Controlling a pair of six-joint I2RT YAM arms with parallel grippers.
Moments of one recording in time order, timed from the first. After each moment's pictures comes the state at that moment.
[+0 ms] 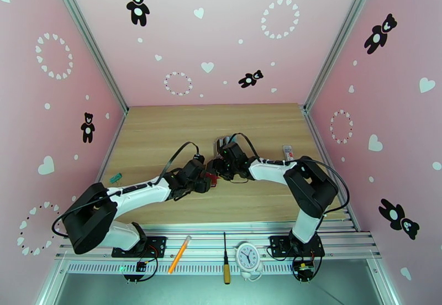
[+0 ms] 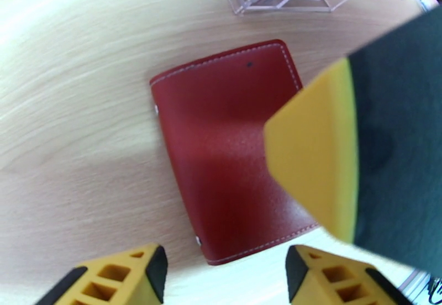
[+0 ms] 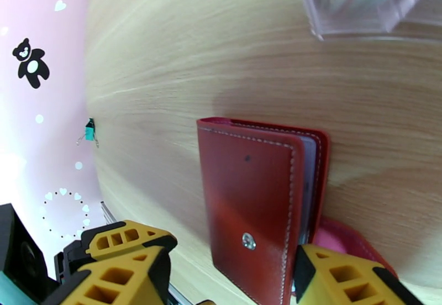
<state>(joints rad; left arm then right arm) -0.81 1.42 0.70 -0.25 -0.11 -0.56 0.71 1.78 0.94 0.01 -0.42 0.95</state>
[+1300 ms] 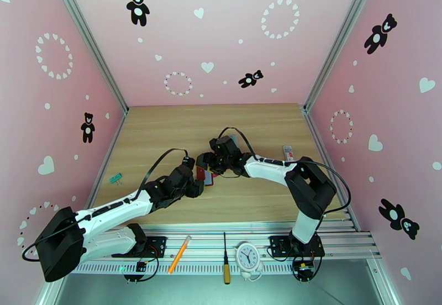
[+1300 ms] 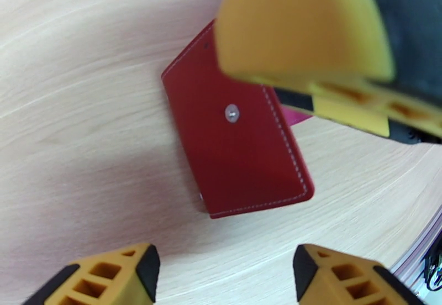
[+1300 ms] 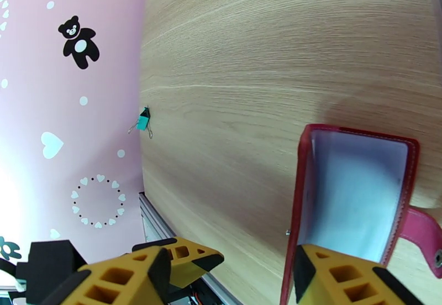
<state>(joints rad) -0.82 1.16 0.57 -0.29 -0.16 -0.57 0.78 1.79 1.07 0.04 -0.46 1.00</state>
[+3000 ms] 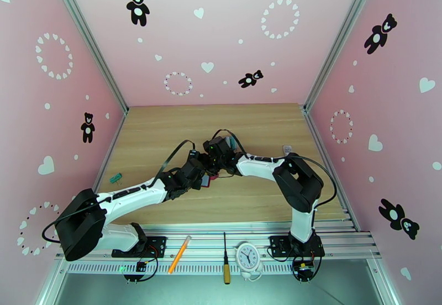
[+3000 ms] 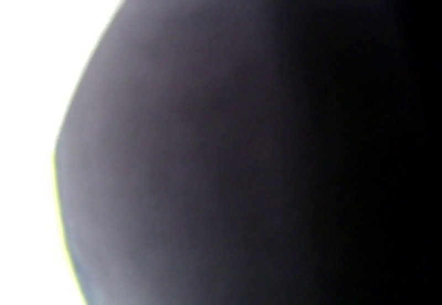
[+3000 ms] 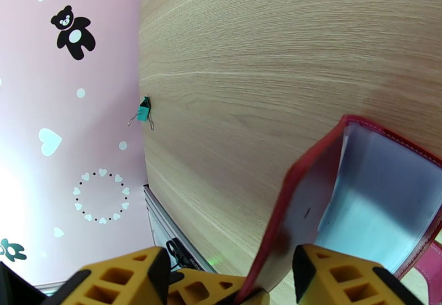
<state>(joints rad) -0.83 1.36 0.73 -0.33 -0.33 -0.53 0.80 1.90 1.14 0.05 -0.51 1.04</state>
